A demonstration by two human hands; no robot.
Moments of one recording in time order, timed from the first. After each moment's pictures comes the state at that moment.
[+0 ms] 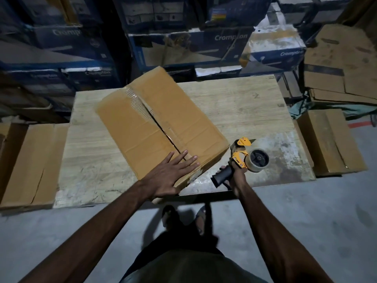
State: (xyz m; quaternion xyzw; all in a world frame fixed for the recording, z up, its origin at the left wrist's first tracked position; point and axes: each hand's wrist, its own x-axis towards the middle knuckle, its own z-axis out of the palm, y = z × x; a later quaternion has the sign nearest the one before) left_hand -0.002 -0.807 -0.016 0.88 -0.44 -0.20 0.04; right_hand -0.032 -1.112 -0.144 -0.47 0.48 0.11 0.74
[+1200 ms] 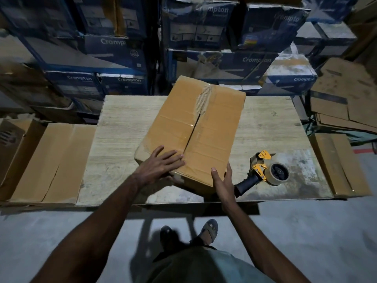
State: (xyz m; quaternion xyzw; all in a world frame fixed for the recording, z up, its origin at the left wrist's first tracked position) left_hand 0.029 -0.655 -0.033 0.90 -0.44 -0.07 -0.04; right_hand -0.057 -0.941 -0.051 -0.73 0.29 0.08 0.62
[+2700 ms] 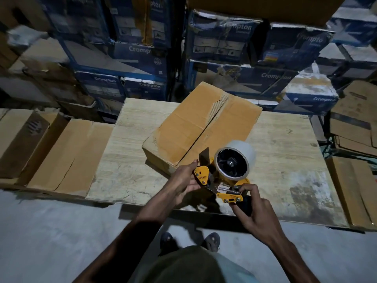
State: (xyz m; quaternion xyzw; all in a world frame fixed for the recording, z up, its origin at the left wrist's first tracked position) left_hand -0.028 -0.757 0.072 0.53 0.31 -0.27 0.74; right_hand -0.106 -1.006 0.065 -0.91 -0.13 0.05 0.39
